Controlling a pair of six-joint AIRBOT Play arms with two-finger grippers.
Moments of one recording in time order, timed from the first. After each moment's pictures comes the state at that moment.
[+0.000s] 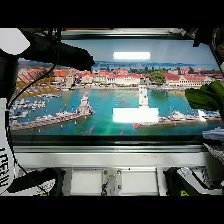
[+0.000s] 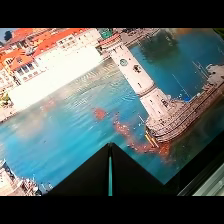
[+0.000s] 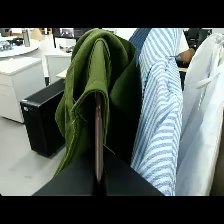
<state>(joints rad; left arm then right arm) -0.35 -1.36 1.86 1.16 -1.33 -1.40 -1.21 -1.05 1.88 -1.46 0.77 1.57</state>
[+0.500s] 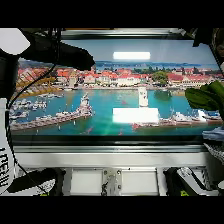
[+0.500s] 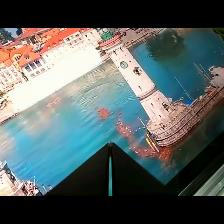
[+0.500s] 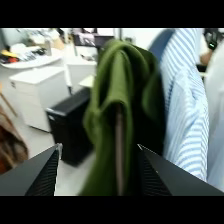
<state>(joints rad) -0.35 -1.36 1.86 1.16 -1.32 -1.40 -1.21 -1.01 1.88 -1.32 0.76 1.54</state>
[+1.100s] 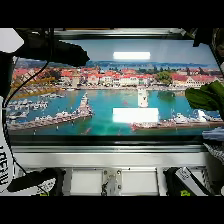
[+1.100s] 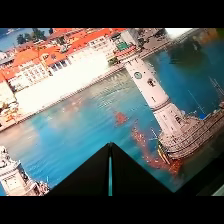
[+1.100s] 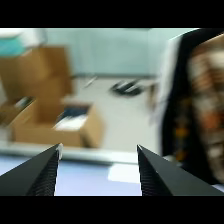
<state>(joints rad) -0.28 -1.36 1.86 1.15 -1.31 -1.41 -0.91 -1.05 1.88 -0.29 1.19 0.85</state>
